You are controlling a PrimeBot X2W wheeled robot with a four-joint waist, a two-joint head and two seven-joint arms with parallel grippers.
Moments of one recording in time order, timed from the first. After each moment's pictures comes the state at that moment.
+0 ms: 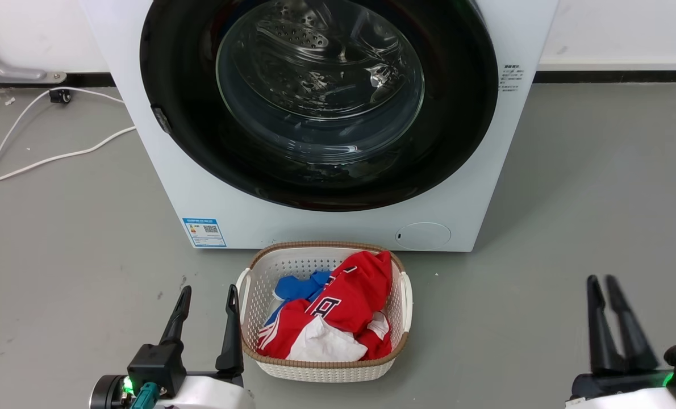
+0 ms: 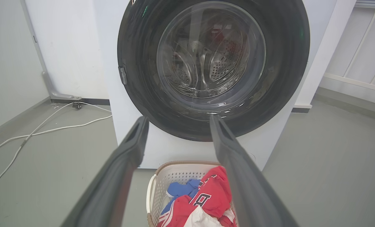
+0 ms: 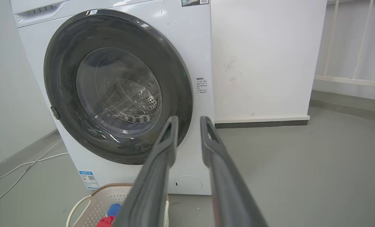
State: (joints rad) left arm 0.04 0.05 -0.09 0.10 -0.15 0.02 -0.26; right arm 0.14 -0.05 -0.06 -0.09 0.14 0.13 -0.26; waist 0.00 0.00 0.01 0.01
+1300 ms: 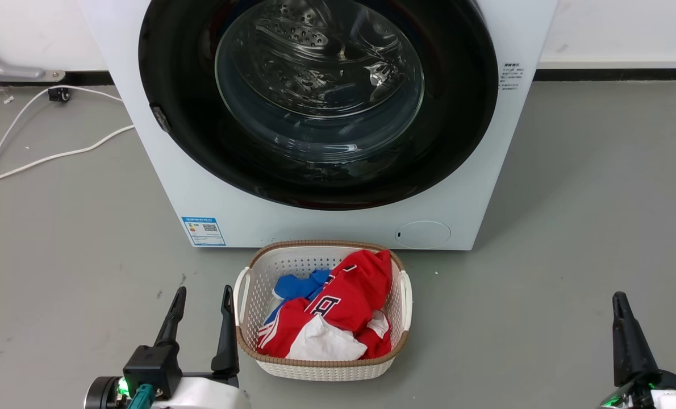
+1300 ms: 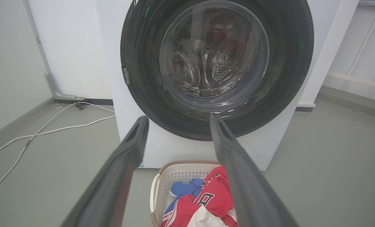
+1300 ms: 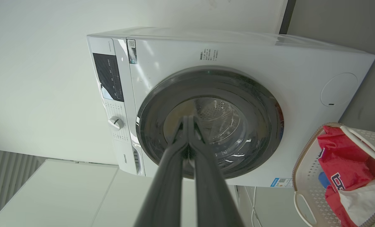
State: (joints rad) left arm 0.04 0.05 -0.08 0.09 -0.13 0.02 -0.26; right arm 0.17 -0.09 -0.03 -0.10 1.61 0.13 -0.10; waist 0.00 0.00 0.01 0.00
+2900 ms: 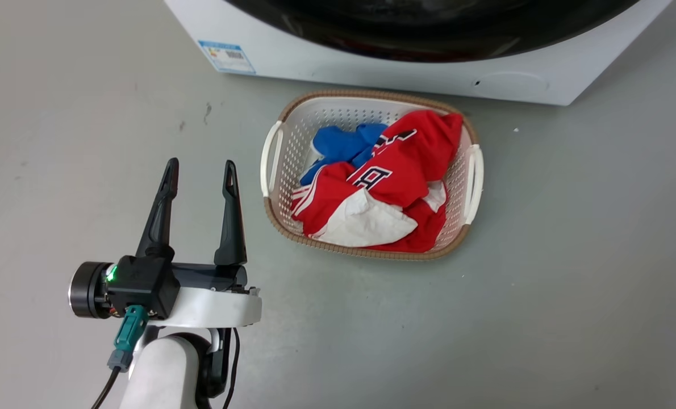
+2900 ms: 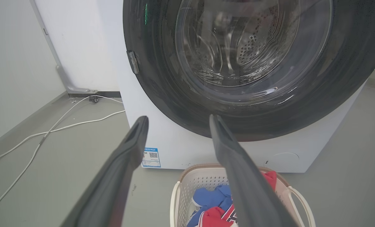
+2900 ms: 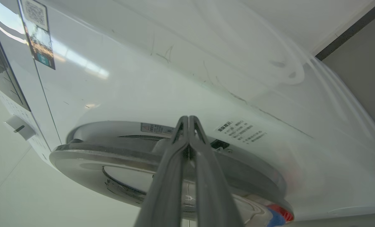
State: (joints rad) left arm -0.21 0.05 -0.12 -0.05 -0.09 0.05 -0.26; right arm -0.98 -0.53 -0.05 0.52 1.48 0.13 0.27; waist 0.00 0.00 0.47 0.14
